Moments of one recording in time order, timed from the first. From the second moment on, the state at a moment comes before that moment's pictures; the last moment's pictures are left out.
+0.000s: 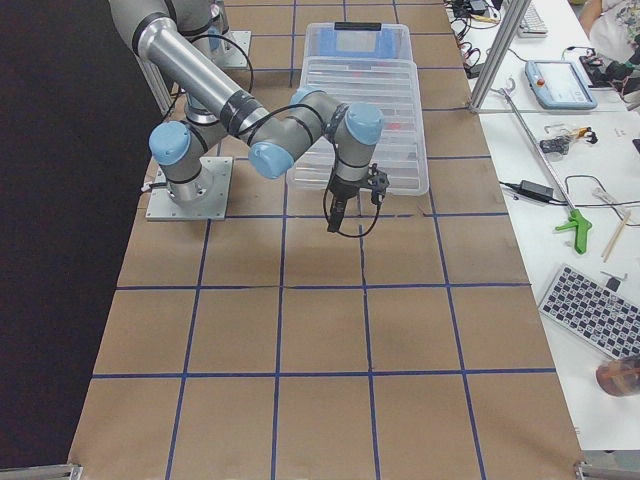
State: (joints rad) left arm -1.55 -1.69 -1.41 -1.54 1.60 0.20; right arm 0.94 -1.43 1.77 -1.84 -1.70 -0.43
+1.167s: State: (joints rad) left arm -1.55 -1.70 -1.40 -1.54 1.60 0.20; right arm 1.03 -1.51 1.87 -1.83 -1.61 -0.36
